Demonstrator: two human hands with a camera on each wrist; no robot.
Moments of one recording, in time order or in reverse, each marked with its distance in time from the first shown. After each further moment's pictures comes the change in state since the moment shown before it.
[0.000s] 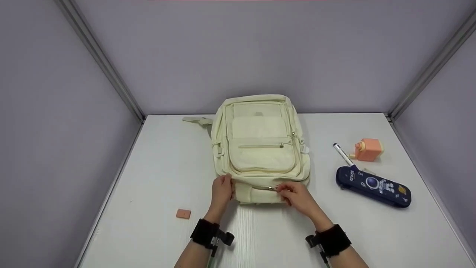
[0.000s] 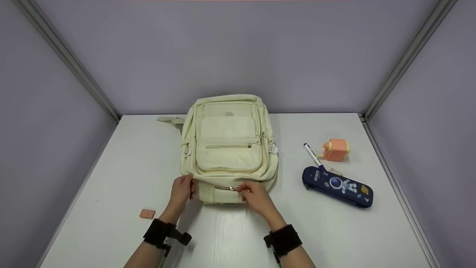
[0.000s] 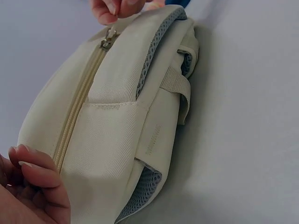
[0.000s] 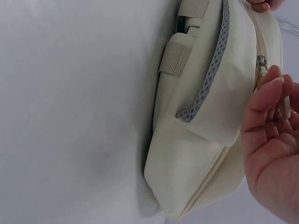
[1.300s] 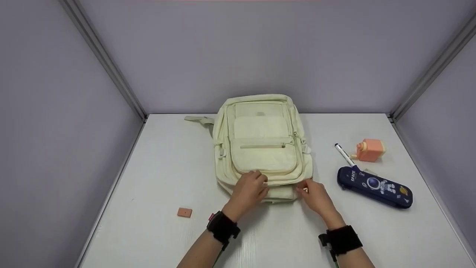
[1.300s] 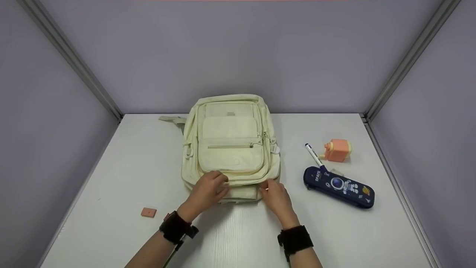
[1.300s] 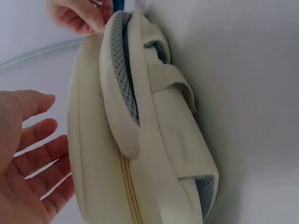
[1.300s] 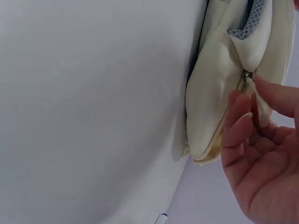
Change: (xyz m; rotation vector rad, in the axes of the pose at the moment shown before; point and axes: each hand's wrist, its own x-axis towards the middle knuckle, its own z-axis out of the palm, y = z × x) left_hand -0.010 0.017 0.046 1.036 -0.172 1.072; right_hand 0.007 0.062 -0.033 -0.549 0.248 0.093
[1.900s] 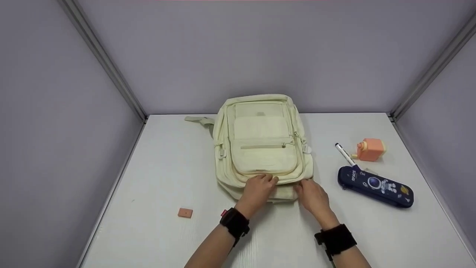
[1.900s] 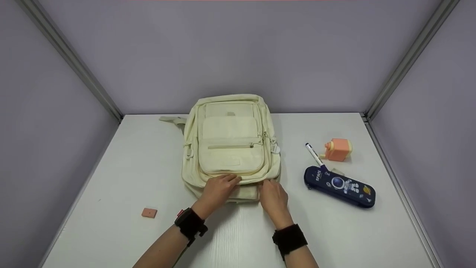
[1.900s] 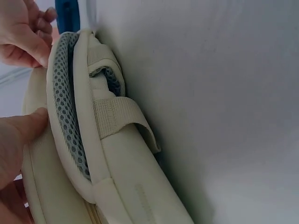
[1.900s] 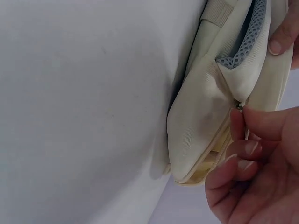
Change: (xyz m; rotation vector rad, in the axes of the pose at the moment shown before) left_hand 0.012 0.011 0.036 0.306 -0.033 0.103; right_hand -0.003 -0.018 0.006 -0.211 0.022 0.054
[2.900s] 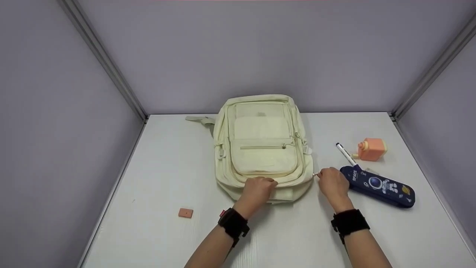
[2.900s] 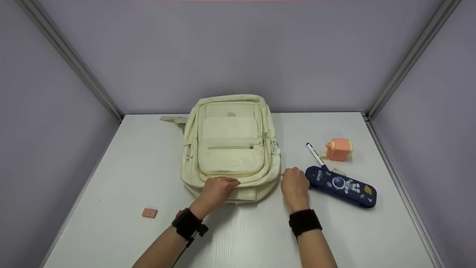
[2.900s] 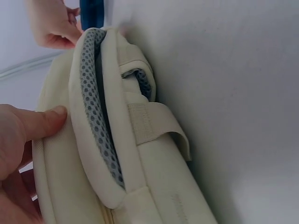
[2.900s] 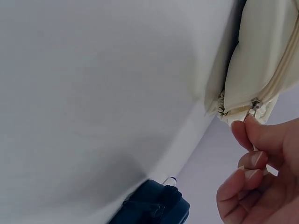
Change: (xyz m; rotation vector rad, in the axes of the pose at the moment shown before) left_hand 0.001 -0.002 -0.015 -0.142 0.009 -0.038; right_hand 0.039 0.053 -0.028 -0.146 0.142 0.041
